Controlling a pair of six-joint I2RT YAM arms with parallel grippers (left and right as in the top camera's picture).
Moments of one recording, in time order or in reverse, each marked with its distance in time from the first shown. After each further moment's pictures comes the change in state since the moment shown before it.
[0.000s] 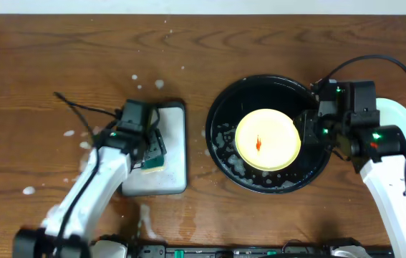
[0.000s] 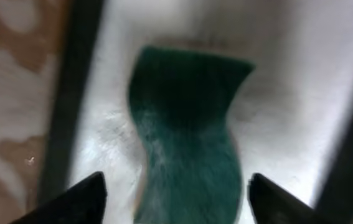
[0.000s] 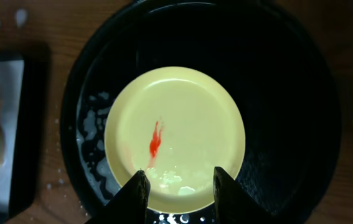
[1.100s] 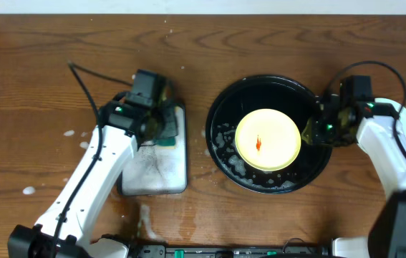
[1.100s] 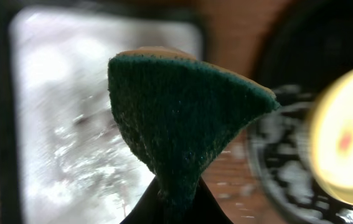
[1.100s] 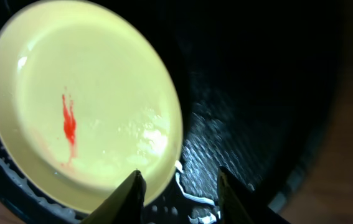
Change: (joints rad) left arm -0.095 0.034 0.345 -0.200 0.167 0.098; right arm -0.168 0.354 0.000 -0.033 -0.027 -0.090
